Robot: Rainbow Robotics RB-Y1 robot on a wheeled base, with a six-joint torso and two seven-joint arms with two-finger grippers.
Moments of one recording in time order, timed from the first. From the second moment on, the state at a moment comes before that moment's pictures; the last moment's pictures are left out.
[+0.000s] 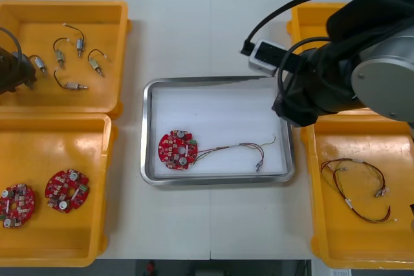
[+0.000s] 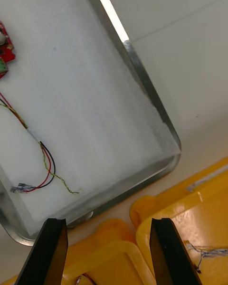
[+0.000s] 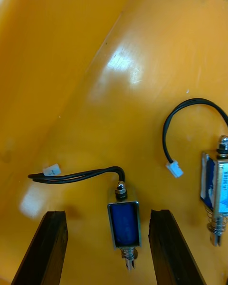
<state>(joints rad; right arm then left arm) -0.62 -0.51 0.22 -2.27 -0.62 1.92 1.89 -0.80 0.89 -0.29 -0.87 0.83 1.09 -1.02</state>
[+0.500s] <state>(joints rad) -0.46 -0.61 -0.05 -2.29 -0.63 1.92 1.65 -0.80 0.89 -0.32 -0.87 0.84 1.05 -1.02</state>
